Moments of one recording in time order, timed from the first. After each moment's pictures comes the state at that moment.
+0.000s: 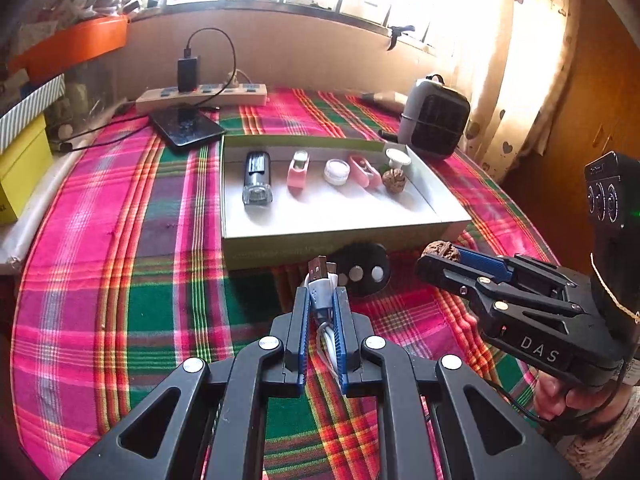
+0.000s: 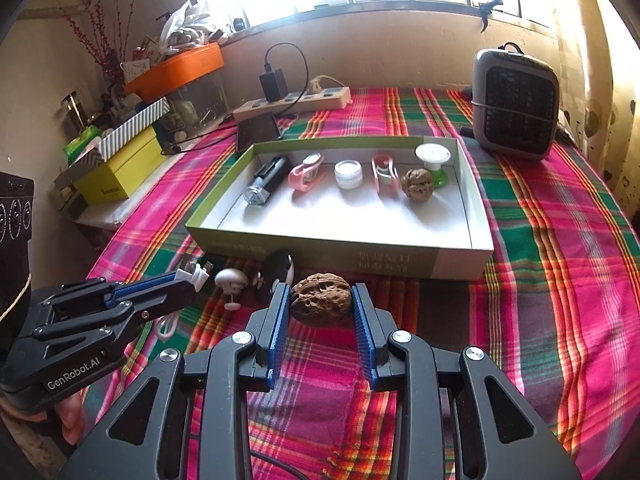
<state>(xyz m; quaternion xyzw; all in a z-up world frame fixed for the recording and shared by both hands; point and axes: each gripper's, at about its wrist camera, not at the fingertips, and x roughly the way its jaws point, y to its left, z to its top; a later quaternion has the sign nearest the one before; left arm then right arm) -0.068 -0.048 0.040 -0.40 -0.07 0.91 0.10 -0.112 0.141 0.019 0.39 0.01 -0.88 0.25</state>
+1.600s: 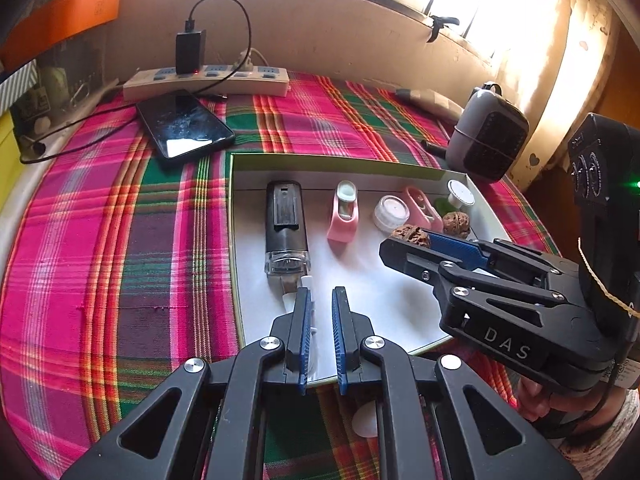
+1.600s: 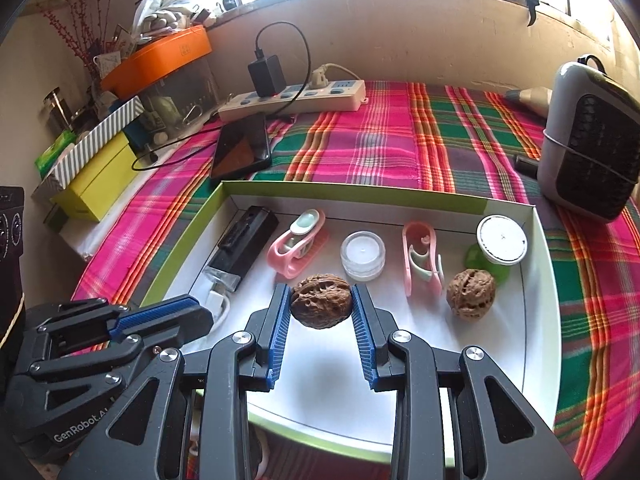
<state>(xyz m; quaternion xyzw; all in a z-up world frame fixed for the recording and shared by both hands) -0.167 -0.066 0.022 -0.44 -0.10 0.89 0.09 -0.219 0.092 0.003 0.43 0.03 -0.86 0.27</state>
